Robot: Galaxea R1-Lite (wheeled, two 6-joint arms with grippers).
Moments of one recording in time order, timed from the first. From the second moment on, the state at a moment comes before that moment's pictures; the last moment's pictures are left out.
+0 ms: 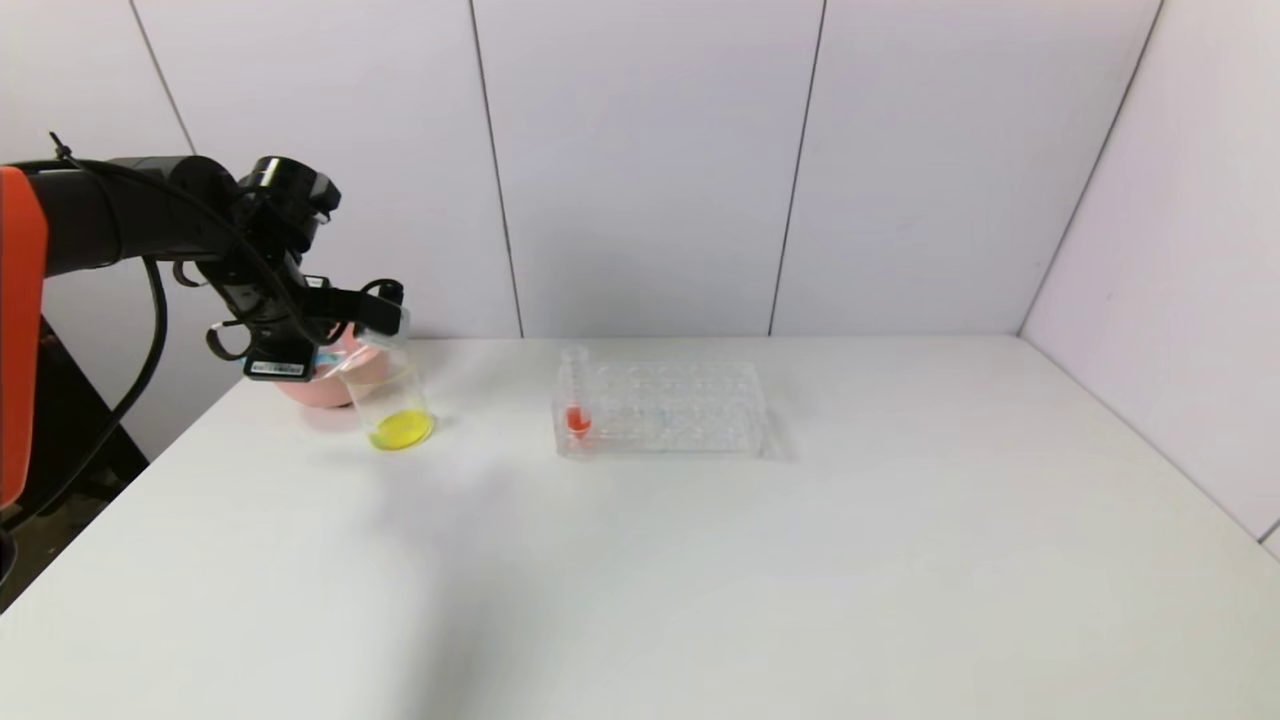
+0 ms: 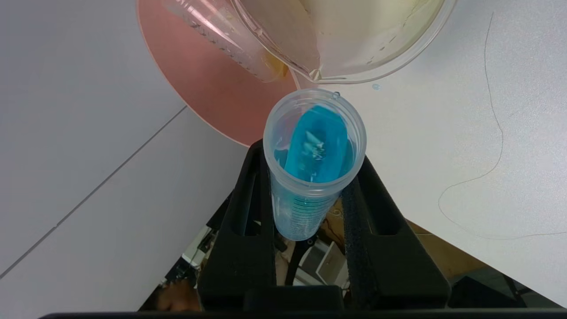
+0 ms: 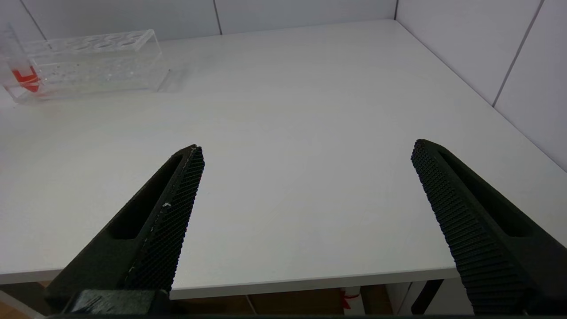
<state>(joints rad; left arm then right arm) -0.01 2.16 -2.02 0.77 0.31 1.47 0.00 0.00 0.00 0.00 -0.04 0.09</state>
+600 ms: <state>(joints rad) -0.03 2.16 -2.02 0.76 0.36 1.47 0.00 0.00 0.00 0.00 -0.04 0.09</state>
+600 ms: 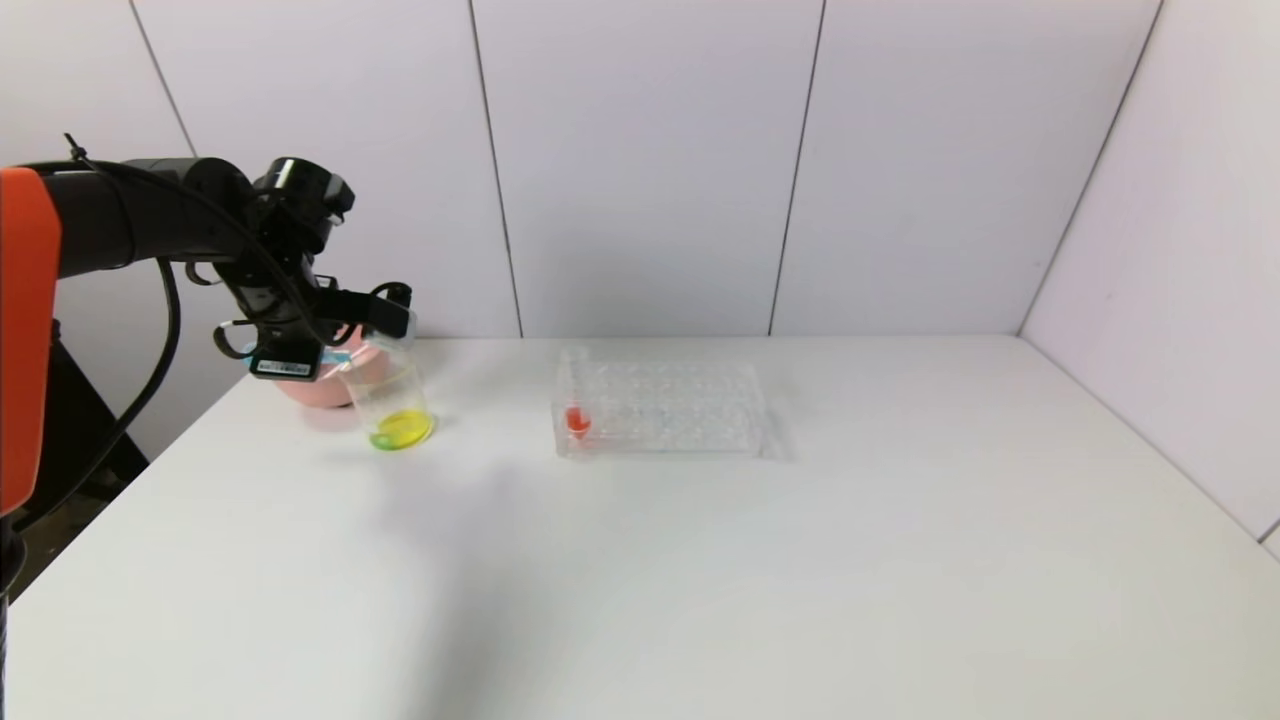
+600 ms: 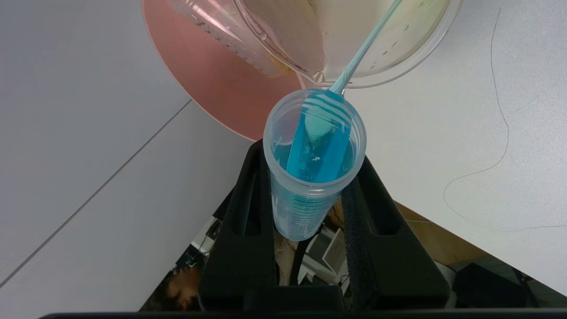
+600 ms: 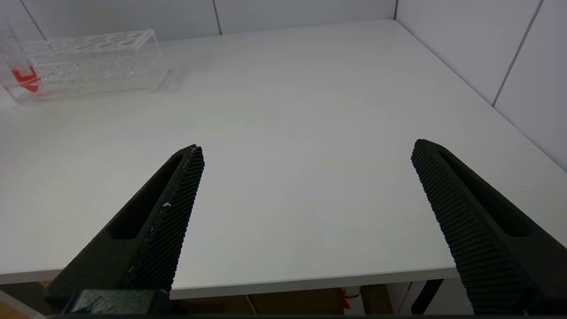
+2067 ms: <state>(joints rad) -0.07 2.16 -2.02 0.75 0.48 1.48 0.00 0.00 0.00 0.00 -0.04 0.09</state>
